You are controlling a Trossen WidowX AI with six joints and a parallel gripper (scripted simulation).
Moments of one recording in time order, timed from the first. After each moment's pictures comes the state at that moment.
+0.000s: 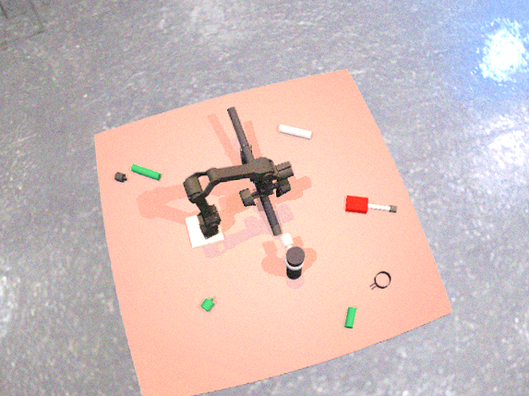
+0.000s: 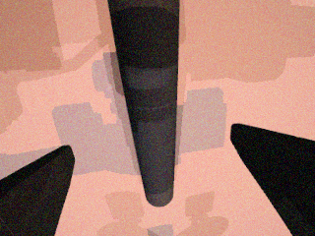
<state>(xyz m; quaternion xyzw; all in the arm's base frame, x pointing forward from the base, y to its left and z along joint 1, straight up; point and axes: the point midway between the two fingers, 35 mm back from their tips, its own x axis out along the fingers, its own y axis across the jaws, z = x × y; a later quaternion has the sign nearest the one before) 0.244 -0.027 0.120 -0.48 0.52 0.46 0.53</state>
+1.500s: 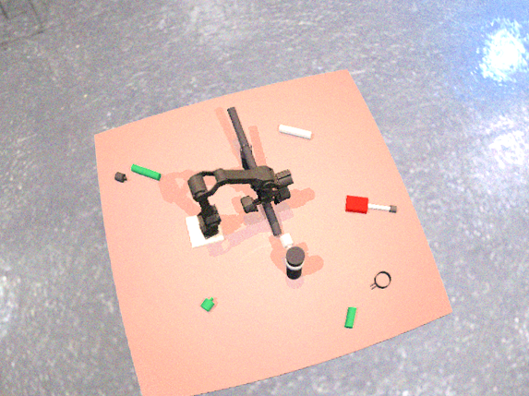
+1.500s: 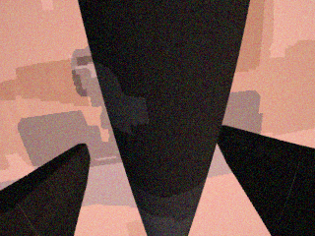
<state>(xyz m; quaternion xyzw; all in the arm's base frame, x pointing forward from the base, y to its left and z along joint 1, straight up) 0.244 -0.028 0.059 -0.48 0.52 0.46 0.53</state>
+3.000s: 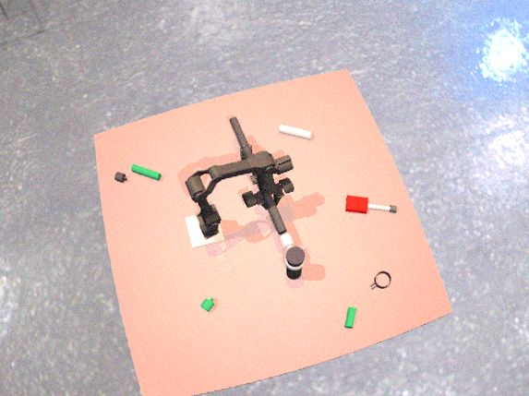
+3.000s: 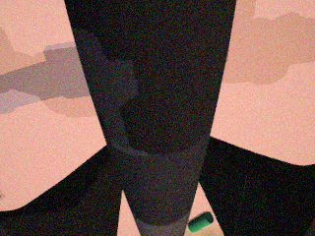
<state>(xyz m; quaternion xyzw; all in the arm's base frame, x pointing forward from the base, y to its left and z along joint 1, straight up) 0.244 -0.060 0.139 -0.55 0.60 0.39 0.43</state>
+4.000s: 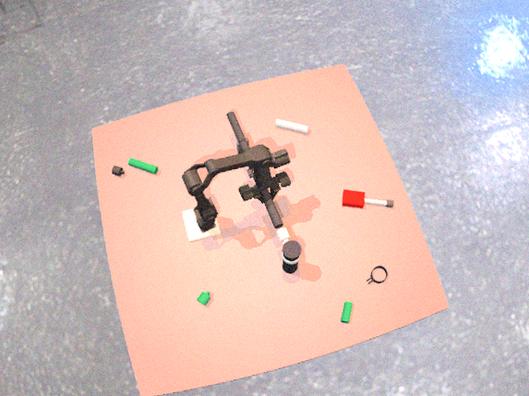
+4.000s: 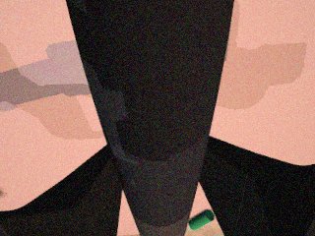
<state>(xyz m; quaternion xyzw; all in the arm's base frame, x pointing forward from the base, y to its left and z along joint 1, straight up) 0.242 -0.062 0.144 -0.54 0.61 0.39 0.43</state>
